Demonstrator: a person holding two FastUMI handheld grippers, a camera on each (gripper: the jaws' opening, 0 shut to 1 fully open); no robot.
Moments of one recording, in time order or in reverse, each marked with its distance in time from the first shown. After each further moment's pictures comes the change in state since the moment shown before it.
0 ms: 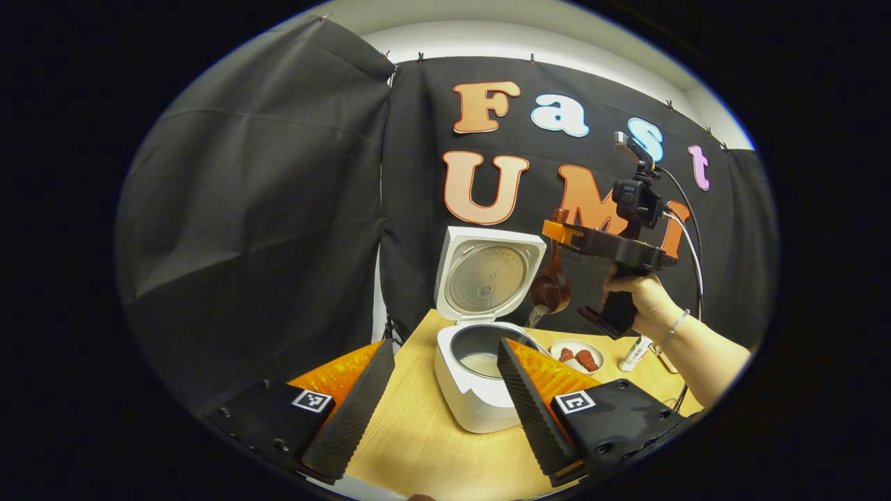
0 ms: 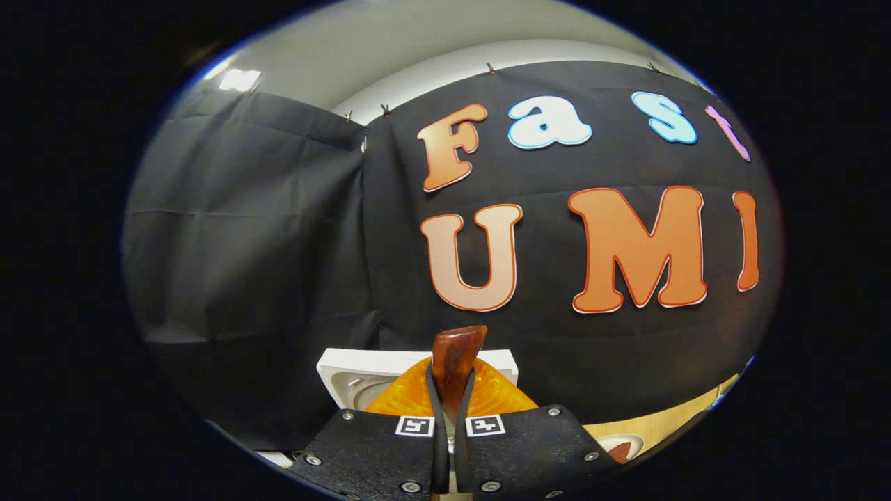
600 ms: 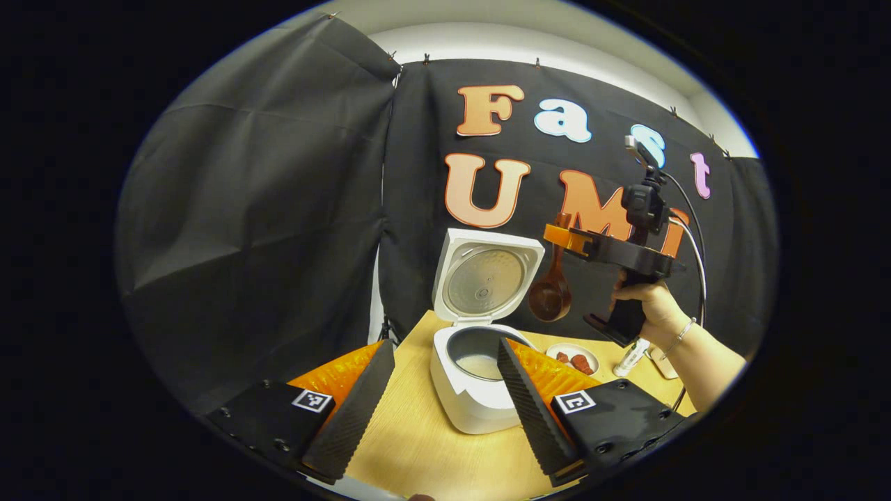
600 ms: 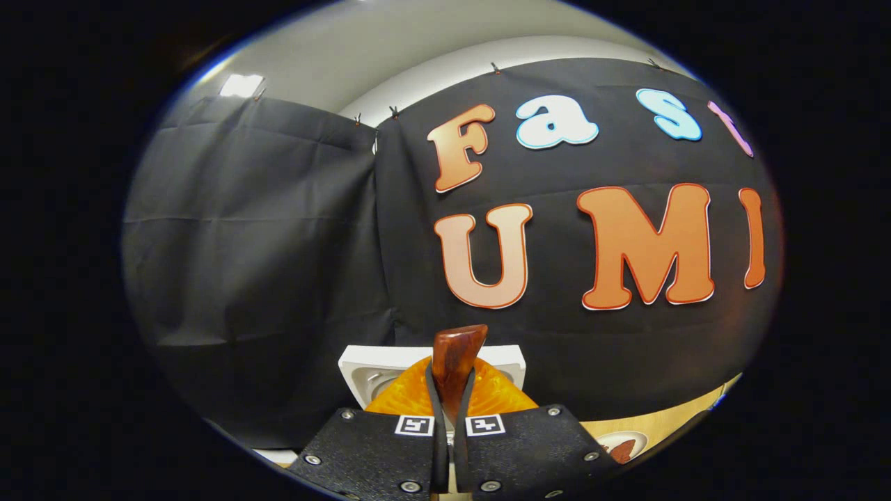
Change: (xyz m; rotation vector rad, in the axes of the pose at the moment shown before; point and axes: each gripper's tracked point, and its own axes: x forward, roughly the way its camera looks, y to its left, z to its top) left arm -0.005 -0.007 0.009 -0.039 -0.026 -0.013; right arm -0.028 -0.007 0.015 0.069 0.008 0.039
